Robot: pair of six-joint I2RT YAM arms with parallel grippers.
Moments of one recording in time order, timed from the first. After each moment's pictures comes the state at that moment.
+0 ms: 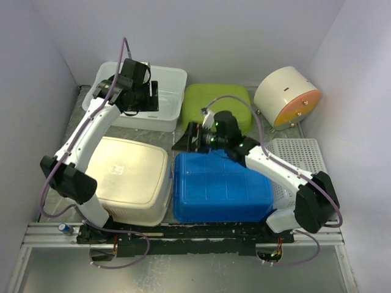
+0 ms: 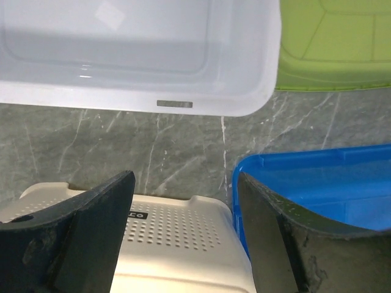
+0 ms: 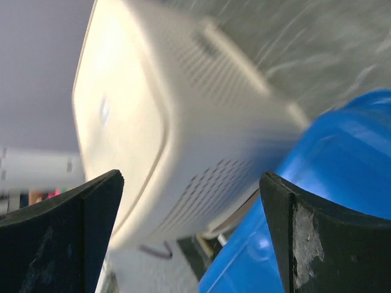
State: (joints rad) left arm -0.43 1.67 1.88 -1.00 -0.17 -0.34; right arm 0.62 1.42 1.03 -0.06 -0.48 0.75
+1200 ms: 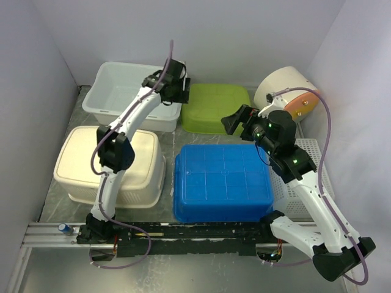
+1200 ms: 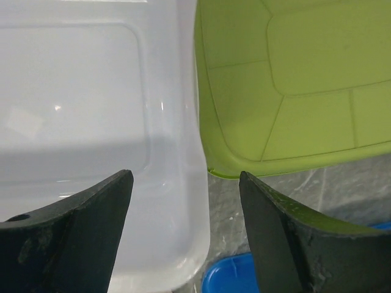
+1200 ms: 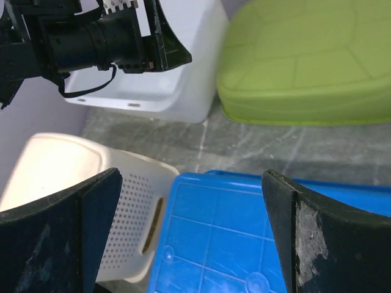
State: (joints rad) left arm -0.51 2.23 2.33 -0.84 -0.17 -0.28; right arm 0.45 0.95 1.10 -0.38 0.02 0.55
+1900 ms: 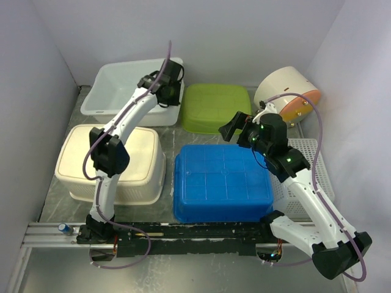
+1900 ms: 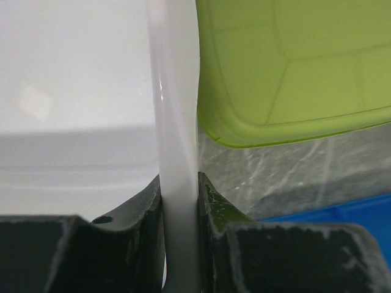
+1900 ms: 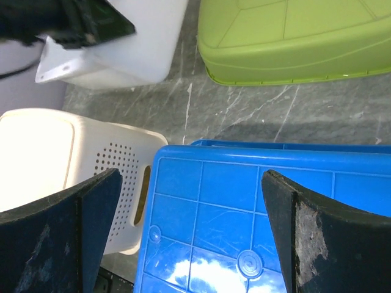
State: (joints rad) left arm -0.53 2.19 2.20 -0.87 -0.19 -0.25; right arm 0.44 0.96 1.04 -0.47 0.03 0.59
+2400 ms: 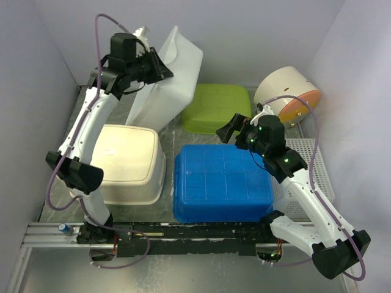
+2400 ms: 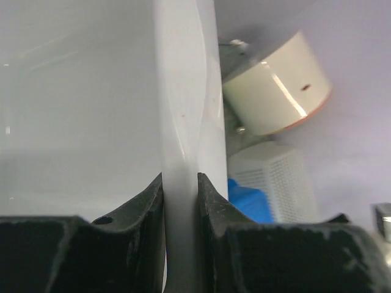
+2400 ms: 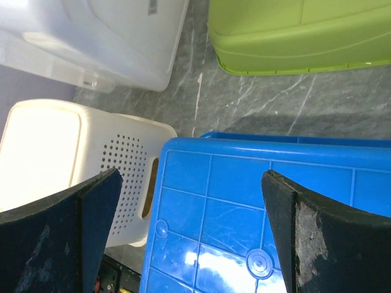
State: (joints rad) left arm -0.41 1.83 2.21 -0.78 0.18 -0.53; right arm 0.44 0.96 1.00 -0.43 -0.02 0.62
